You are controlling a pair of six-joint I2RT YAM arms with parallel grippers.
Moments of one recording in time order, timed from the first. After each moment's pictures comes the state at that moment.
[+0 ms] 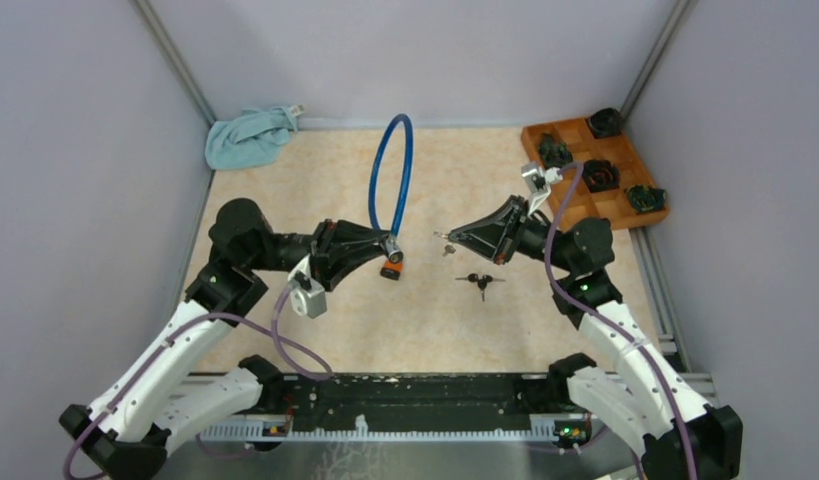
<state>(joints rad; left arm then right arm) -0.61 0.85 0.93 0.00 1.04 1.04 0.36 0.82 0.64 0.49 -0.85 0.82</state>
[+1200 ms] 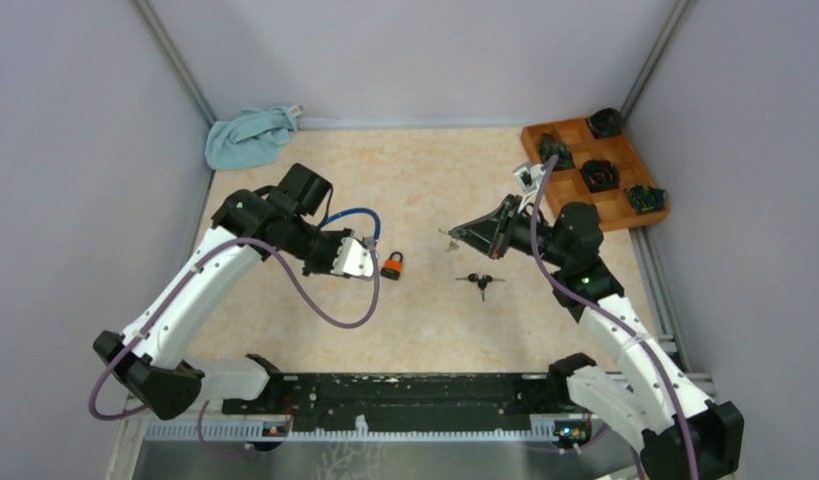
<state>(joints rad) -0.61 1.28 1.43 -1.28 0.50 1.25 0.36 0.85 0.70 0.16 -0.73 0.60</state>
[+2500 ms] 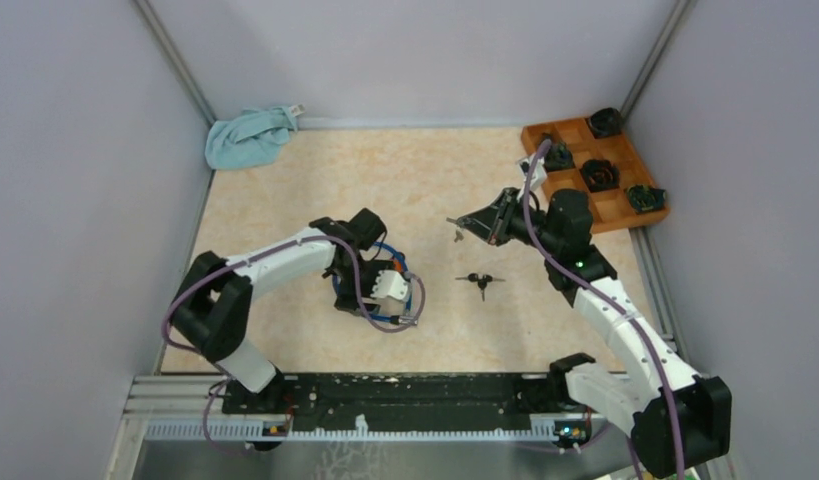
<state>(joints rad) -0.68 1.59 1.04 -0.88 0.30 1.18 0.30 0.97 0.73 0.09 -0.62 0.62</state>
